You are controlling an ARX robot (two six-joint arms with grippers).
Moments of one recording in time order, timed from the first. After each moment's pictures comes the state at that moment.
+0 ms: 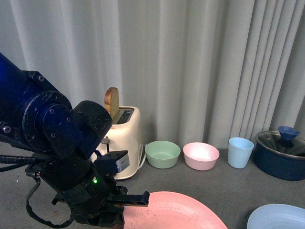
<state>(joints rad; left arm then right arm) -0.32 2.08 1.30 -0.34 0.24 -0.08 0.00 0.00 0.01 0.00 0.00 0.00</state>
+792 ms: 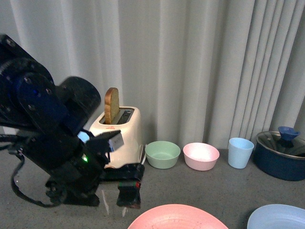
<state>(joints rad) -0.28 1.97 1.30 -0.35 0.26 -0.07 0.00 0.00 0.01 0.00 0.00 0.00</state>
